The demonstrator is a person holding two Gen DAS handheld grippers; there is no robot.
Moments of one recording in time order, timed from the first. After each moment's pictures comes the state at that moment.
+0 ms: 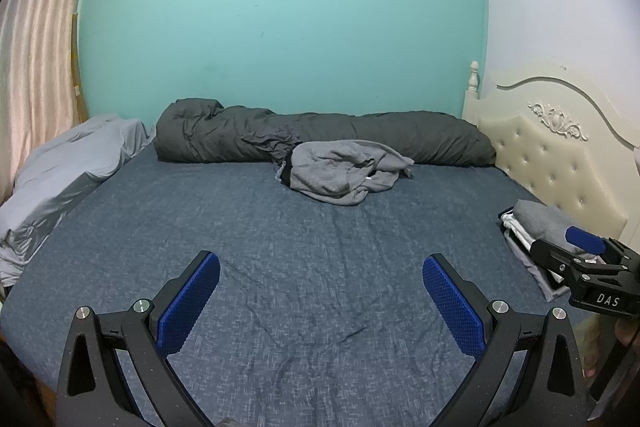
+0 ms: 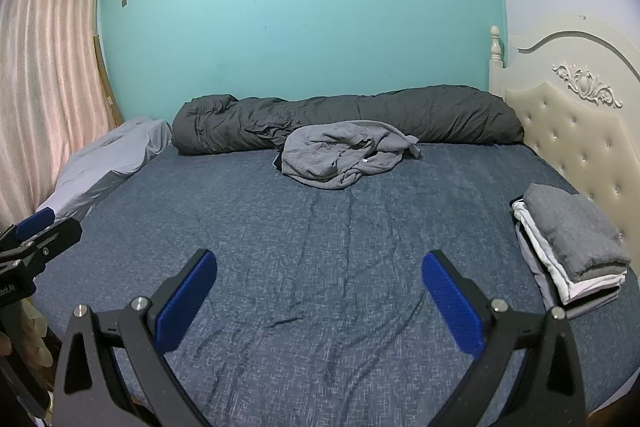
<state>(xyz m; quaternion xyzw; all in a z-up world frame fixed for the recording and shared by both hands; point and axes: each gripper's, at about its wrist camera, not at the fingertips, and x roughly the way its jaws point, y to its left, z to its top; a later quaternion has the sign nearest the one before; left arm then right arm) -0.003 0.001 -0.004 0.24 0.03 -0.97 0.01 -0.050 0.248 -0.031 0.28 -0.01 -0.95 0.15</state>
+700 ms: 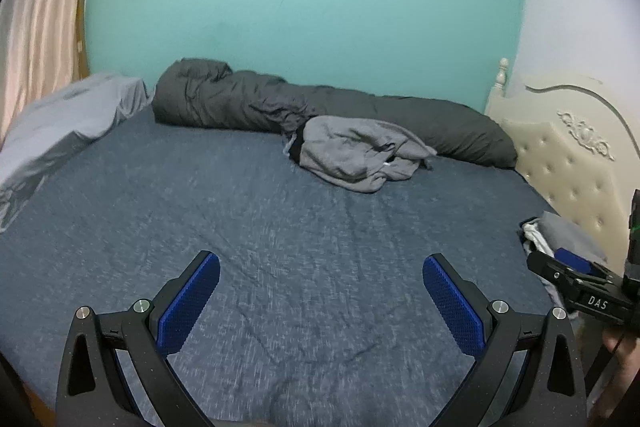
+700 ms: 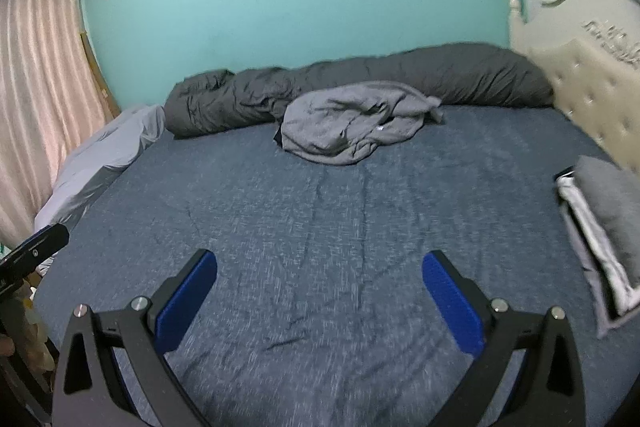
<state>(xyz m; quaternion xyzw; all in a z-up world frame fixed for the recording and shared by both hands) -0.111 -0.042 -0.062 0.28 0.09 -0.95 0.03 -0.182 0.231 -0.106 0.34 -0.04 -0.92 0.18</state>
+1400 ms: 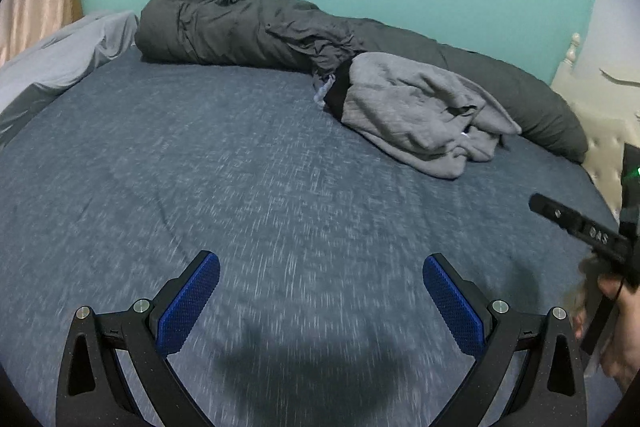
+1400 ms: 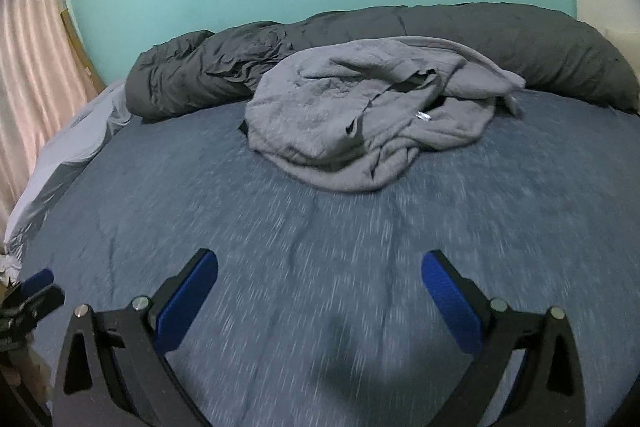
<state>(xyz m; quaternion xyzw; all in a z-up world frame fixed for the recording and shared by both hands) -0.365 -0.109 -0.210 0.37 0.11 -0.92 0.06 -0.491 0.157 -0.240 0.38 -0.02 -0.90 0.22</state>
